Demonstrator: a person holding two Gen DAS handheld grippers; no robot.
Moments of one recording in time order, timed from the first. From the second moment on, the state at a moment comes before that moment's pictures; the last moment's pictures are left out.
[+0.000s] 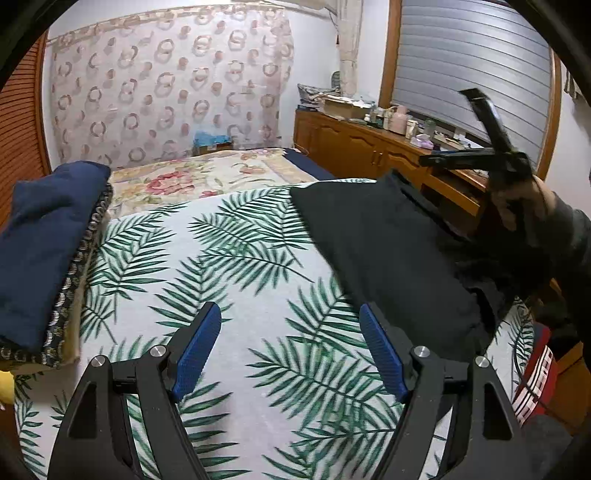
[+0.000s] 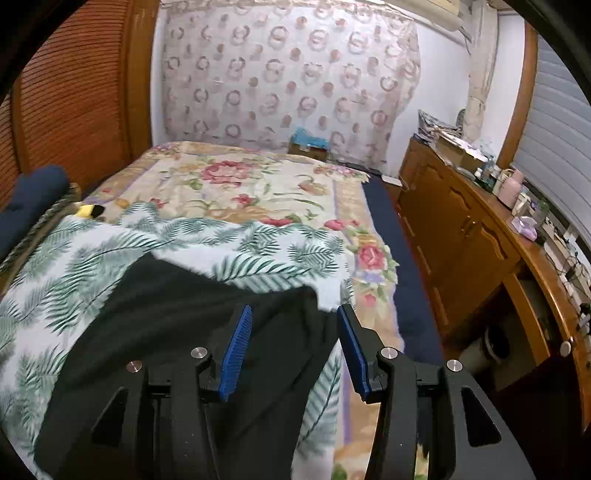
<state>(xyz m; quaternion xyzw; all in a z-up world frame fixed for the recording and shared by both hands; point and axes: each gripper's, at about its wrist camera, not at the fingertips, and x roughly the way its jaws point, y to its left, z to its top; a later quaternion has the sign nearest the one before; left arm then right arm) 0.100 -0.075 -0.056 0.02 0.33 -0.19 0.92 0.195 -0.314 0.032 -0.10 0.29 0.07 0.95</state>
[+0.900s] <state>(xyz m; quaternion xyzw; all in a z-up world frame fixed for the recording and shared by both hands) 0.087 -0.149 -0.081 0.06 0.38 -0.26 0.89 0.074 -0.356 -0.053 -0.06 0.37 0.22 0.90</state>
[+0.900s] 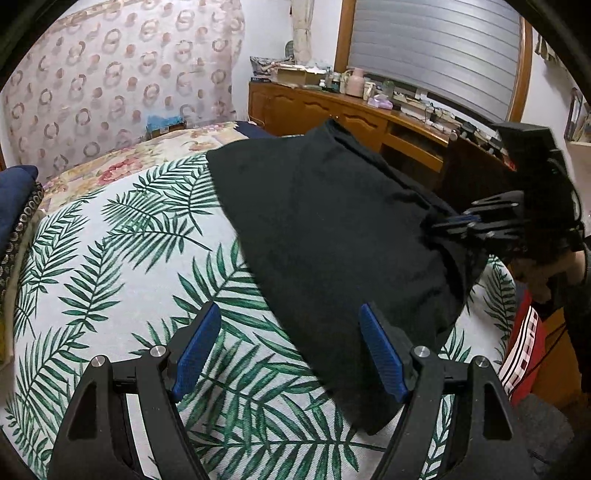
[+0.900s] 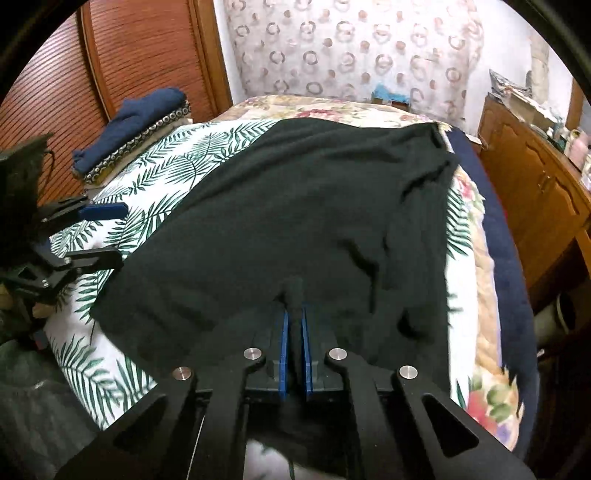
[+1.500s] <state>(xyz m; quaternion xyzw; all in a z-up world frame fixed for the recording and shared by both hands) 0.082 -0.162 -0.085 0.07 0.39 -0.26 0.88 -0.008 -0.391 -0.031 -0.04 0.32 0.14 0.93</state>
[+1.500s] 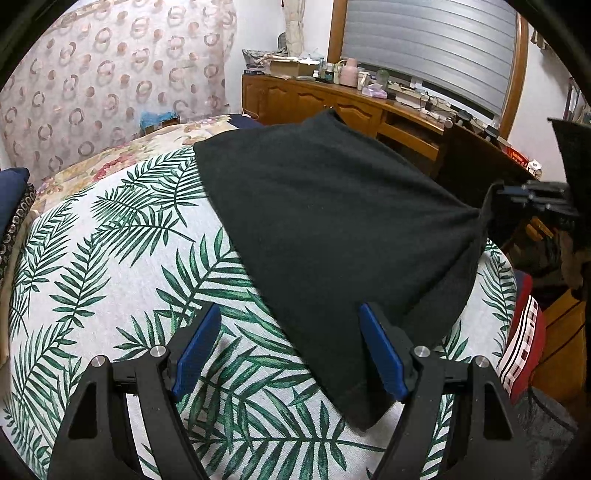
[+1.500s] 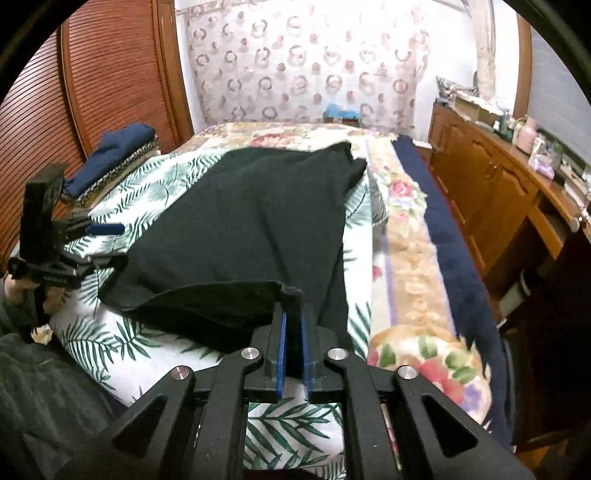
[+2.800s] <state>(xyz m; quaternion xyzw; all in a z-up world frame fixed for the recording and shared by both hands) 0.065 -0.167 -0.093 0.07 0.43 -0.30 0.85 0.027 -0.394 -0.074 0.00 0.37 0.13 0.92</state>
